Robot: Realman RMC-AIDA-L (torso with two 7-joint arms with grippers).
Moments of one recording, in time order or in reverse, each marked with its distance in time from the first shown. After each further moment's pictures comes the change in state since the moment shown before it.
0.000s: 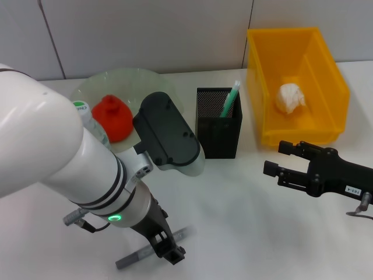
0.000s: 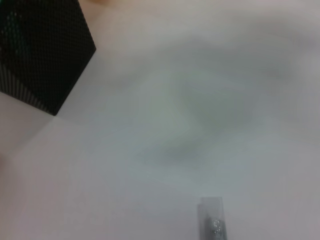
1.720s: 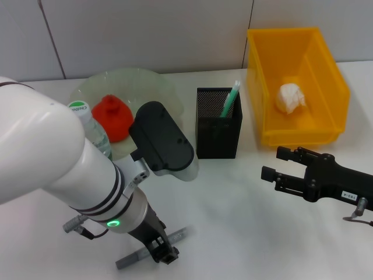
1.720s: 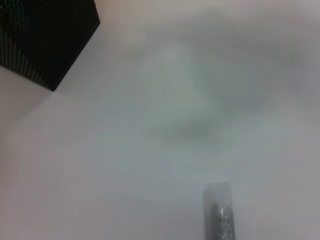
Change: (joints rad) left arm -0.001 0.000 0.012 -0.080 -0.015 -0.057 -0.004; right arm 0.000 0.000 -0.005 -0.035 -0.002 0.024 -0.021
